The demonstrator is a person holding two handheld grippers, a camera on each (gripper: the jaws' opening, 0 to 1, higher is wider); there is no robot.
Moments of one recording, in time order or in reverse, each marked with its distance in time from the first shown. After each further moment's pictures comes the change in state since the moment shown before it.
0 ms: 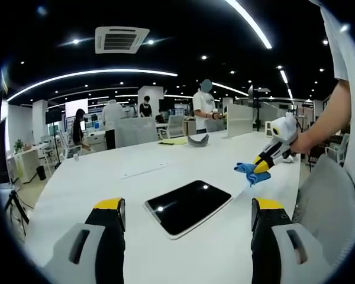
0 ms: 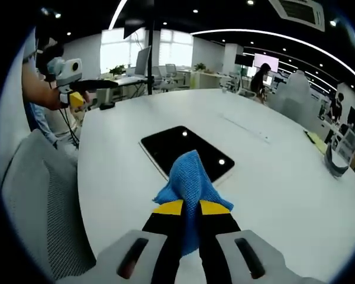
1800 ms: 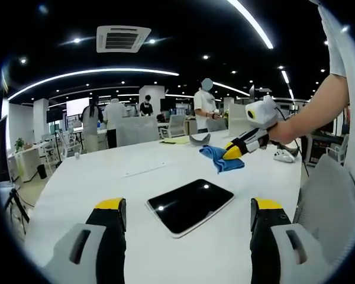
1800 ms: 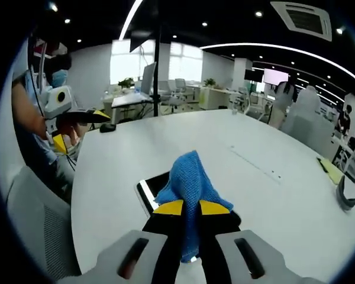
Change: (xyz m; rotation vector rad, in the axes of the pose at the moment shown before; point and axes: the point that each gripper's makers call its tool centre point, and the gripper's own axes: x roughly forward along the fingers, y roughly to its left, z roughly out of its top) left arm 0.000 0.007 -0.003 -0.007 0.003 0.009; right arm 0.061 -0.004 0.103 -0.042 -0.118 0.066
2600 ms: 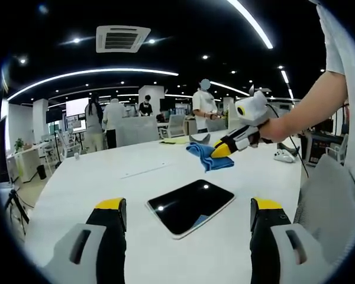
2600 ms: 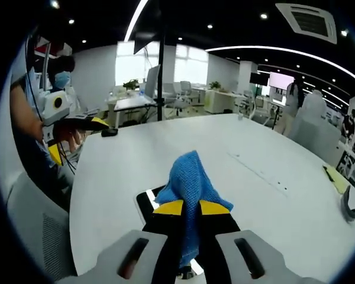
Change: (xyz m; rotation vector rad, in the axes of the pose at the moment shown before) left arm 0.002 0.002 0.001 0.002 0.001 -0.004; right arm 0.022 -0.001 0.021 -0.017 -0.016 0.034
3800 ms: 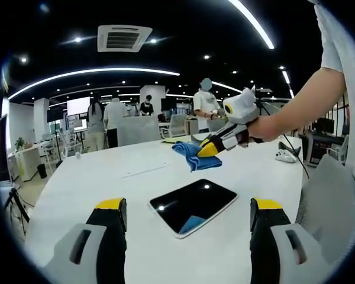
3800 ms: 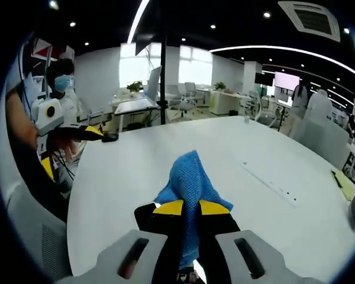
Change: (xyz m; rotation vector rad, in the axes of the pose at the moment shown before) left arm 0.000 0.008 -0.002 -0.005 0.000 0.008; right arm 0.035 -0.001 0.020 0.008 -0.008 0.044
